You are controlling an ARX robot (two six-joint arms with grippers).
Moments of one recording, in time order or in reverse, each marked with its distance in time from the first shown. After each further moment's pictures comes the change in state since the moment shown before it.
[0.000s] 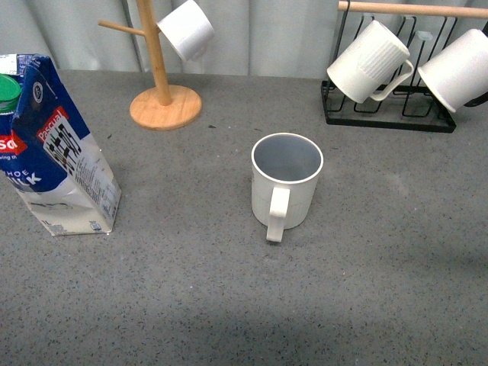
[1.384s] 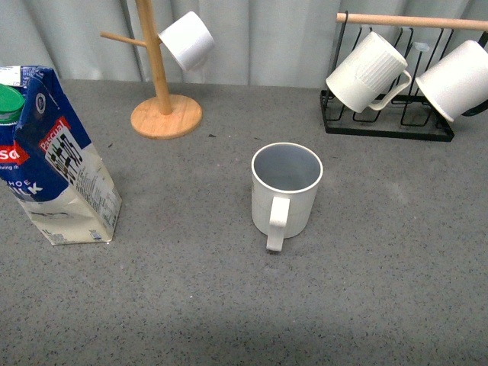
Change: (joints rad) left arm 0.000 0.000 0.000 0.000 0.000 0.000; right arm -0.114 -0.997 -0.176 -0.797 -0.112 0.000
